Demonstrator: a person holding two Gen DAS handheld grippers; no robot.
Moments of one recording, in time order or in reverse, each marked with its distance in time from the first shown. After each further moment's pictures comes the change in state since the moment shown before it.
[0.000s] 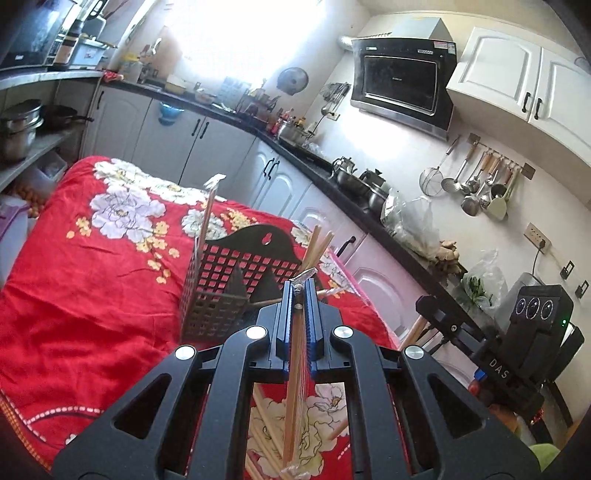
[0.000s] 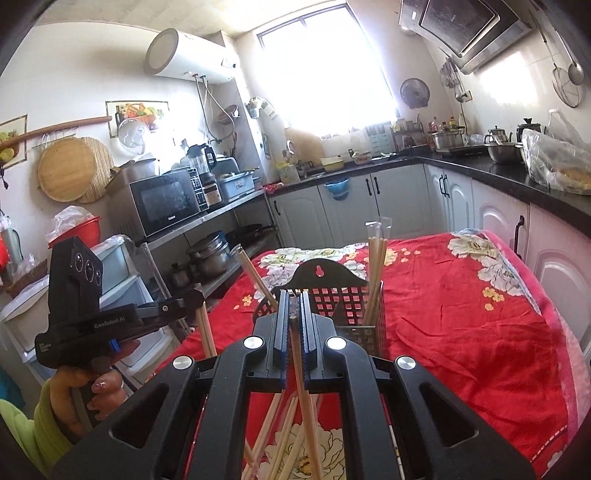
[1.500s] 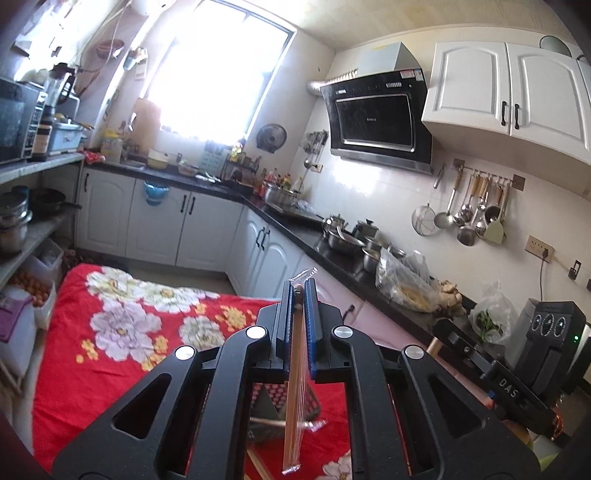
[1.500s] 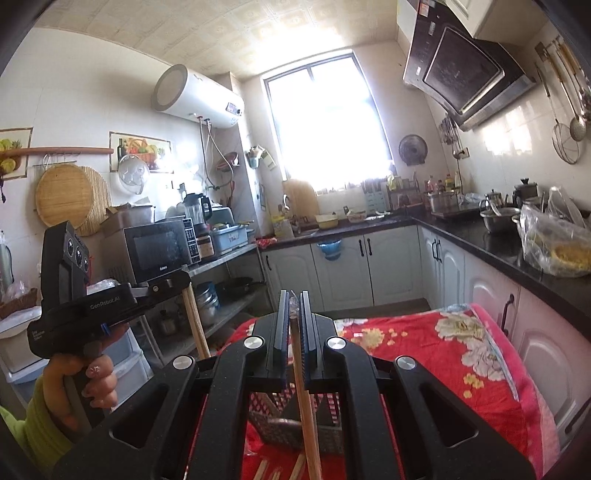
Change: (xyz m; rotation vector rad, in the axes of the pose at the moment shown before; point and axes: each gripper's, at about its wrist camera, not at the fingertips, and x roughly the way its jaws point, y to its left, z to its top) left arm -0.008 -0.041 0.107 0.165 -0.206 0.023; right arm -0.009 0.004 0.085 -0.072 -0.205 -0.040
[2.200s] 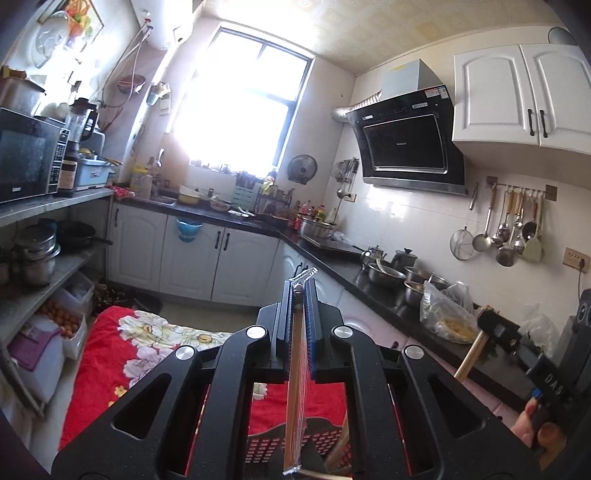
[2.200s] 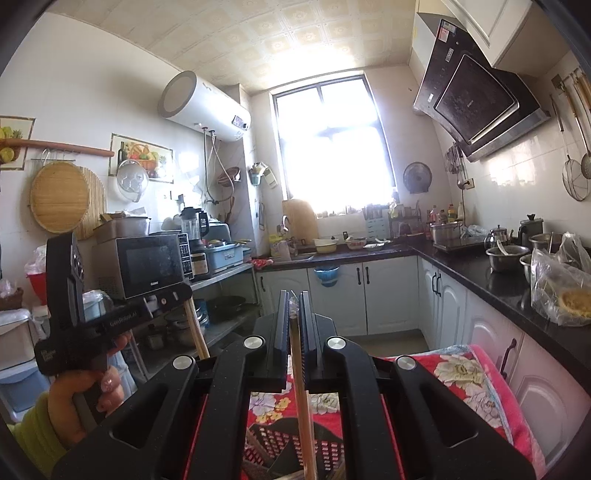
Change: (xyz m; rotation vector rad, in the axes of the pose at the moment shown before) left arm 0.024 0.018 0.033 0.043 -0.117 0.150; right arm 0.042 0.012 0.039 -0.074 -0.076 -0.024
